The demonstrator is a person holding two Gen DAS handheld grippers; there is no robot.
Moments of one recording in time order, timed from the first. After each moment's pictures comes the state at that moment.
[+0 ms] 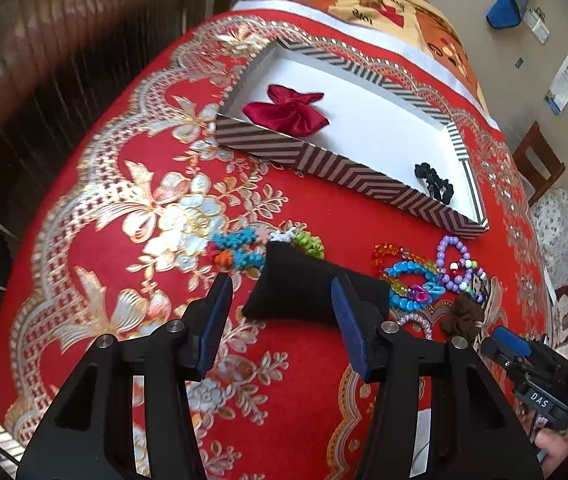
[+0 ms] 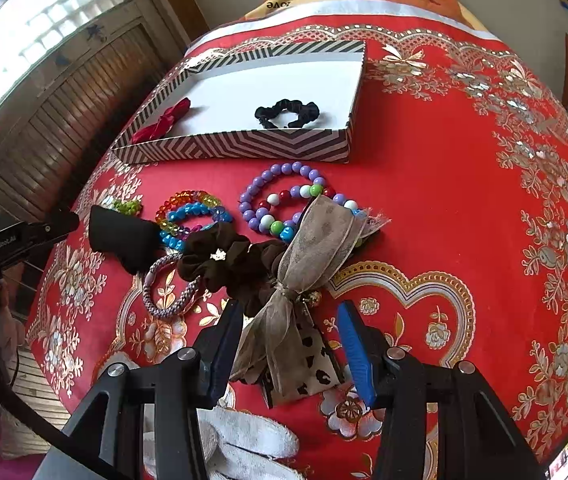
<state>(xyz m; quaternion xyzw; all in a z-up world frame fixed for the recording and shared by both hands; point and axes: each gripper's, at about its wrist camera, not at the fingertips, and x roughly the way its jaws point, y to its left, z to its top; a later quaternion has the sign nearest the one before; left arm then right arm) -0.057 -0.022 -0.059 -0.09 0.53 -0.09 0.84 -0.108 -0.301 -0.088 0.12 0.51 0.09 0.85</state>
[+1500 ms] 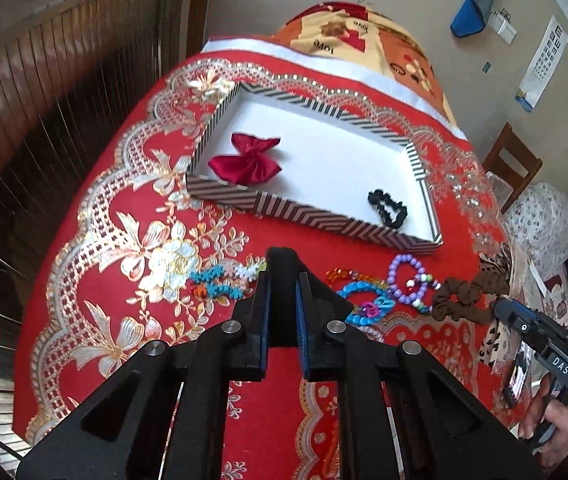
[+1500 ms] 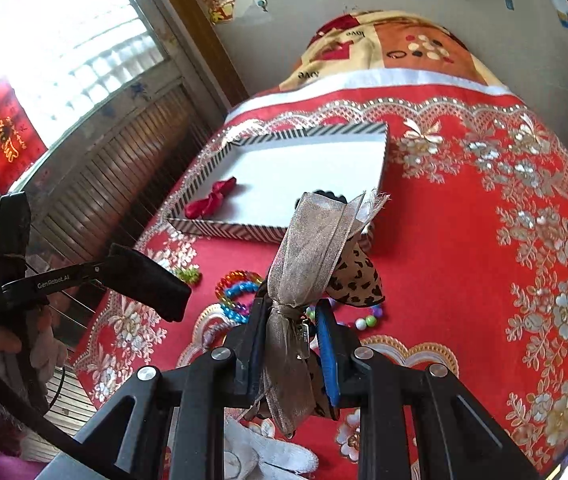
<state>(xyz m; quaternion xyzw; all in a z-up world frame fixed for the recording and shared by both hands) -0.068 -0.036 0.004 -0.07 0.48 -0.12 0.87 -0.112 -0.317 -0.018 0.15 0.41 0.15 0.89</state>
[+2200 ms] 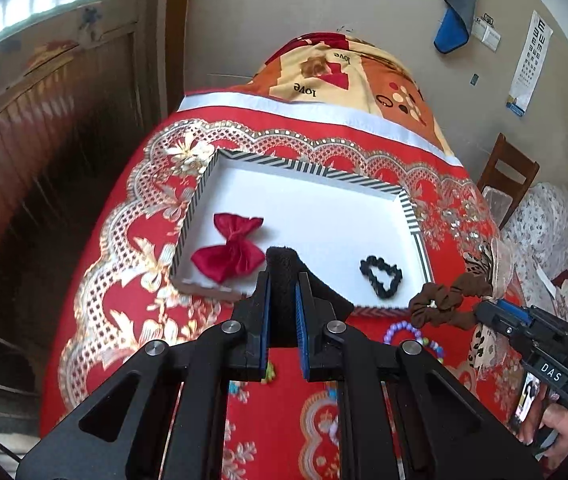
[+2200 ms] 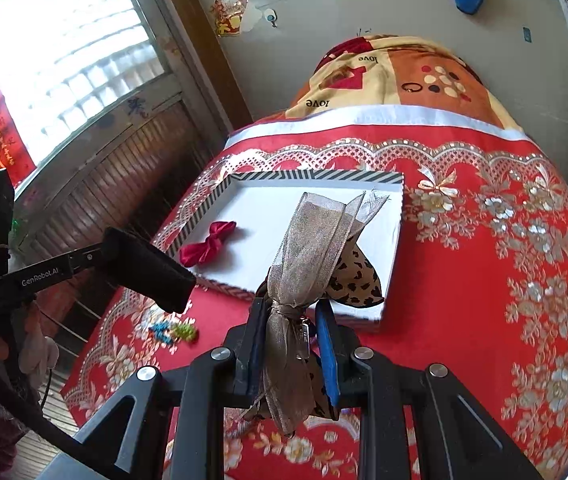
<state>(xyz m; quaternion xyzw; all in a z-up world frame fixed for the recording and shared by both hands) -0.002 -0.057 0.036 -0.03 0.43 -0.13 0.89 -0.048 -0.301 0.006 0.12 0.39 0.13 0.90</state>
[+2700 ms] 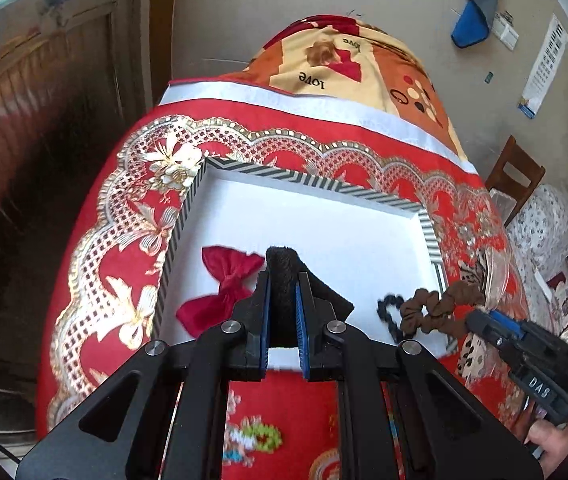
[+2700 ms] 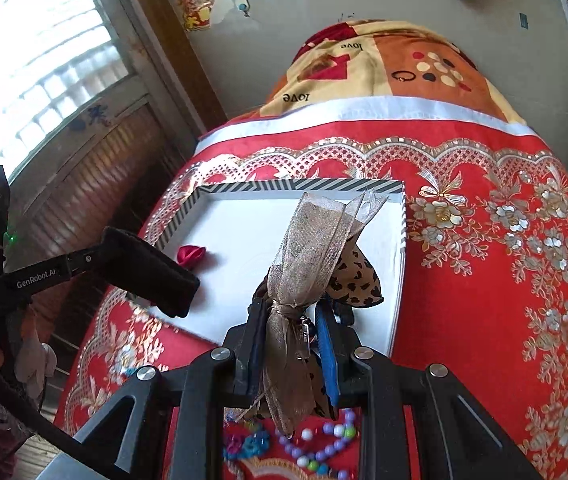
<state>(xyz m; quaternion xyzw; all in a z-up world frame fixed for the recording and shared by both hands) 0.086 -0.064 0.015 -0.05 0.46 -0.14 0.87 0.025 -0.299 -0.012 0.14 0.41 0.10 0.90</state>
